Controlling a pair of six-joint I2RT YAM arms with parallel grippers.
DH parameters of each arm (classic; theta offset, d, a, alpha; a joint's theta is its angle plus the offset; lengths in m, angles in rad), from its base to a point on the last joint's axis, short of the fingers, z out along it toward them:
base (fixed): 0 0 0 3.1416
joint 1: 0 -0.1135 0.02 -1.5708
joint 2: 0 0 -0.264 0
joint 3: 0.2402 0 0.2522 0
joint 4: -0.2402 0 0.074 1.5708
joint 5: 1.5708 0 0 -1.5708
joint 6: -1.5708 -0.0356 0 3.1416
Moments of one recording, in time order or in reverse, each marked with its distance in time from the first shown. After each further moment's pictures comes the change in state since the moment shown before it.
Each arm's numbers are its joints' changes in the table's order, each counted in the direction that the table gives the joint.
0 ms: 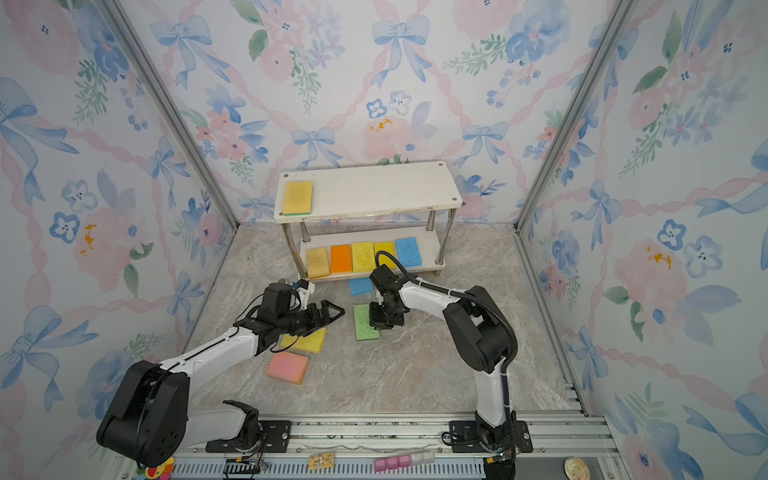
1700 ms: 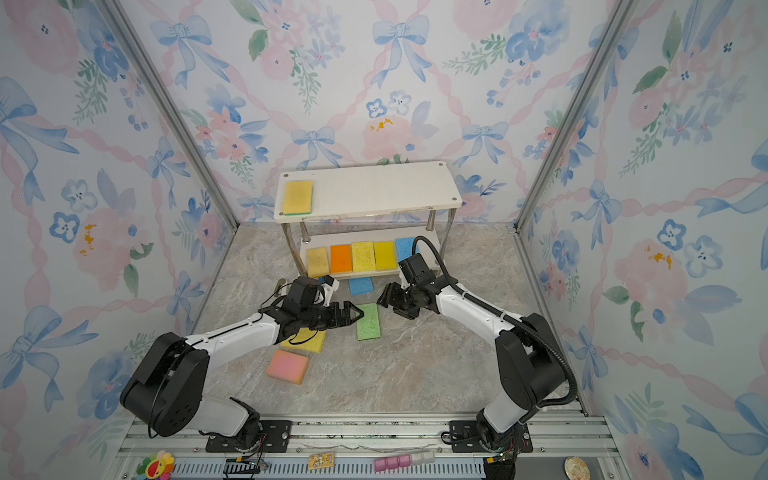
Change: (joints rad) left arm 0.132 -0.138 0.138 -0.021 -0.086 -0.069; right arm 0.103 0.318 -0.159 0.157 -0.046 -0.171
